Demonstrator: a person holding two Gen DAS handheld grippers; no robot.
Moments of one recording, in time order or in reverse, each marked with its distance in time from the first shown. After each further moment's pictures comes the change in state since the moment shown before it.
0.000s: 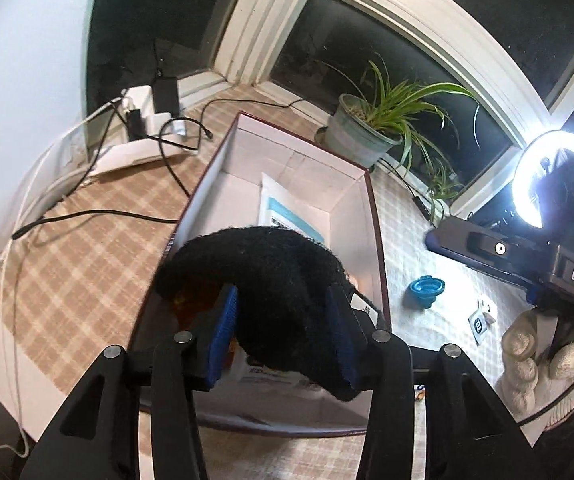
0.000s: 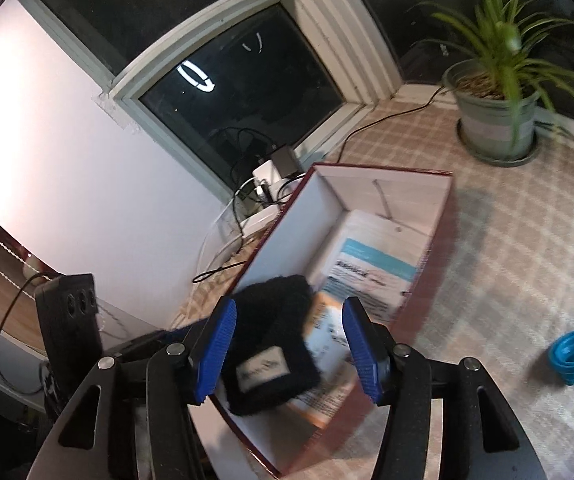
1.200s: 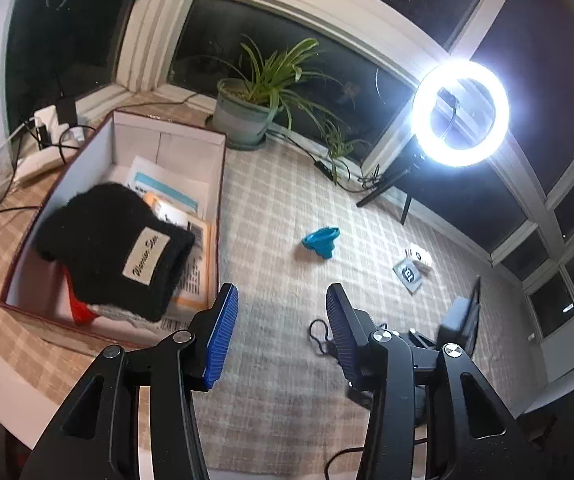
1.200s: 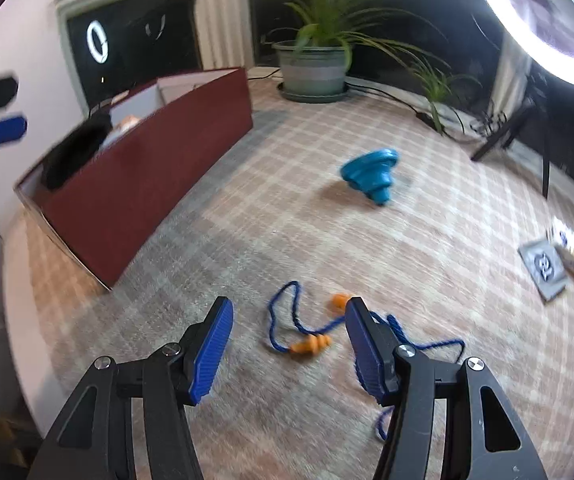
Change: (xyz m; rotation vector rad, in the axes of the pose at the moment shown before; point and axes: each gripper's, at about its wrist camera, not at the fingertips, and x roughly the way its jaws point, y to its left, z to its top) left arm -0.023 -0.105 -0.063 0.164 0.004 -0.185; right arm -0.050 -0.066 -0.199 -0.118 -0.080 -0.622
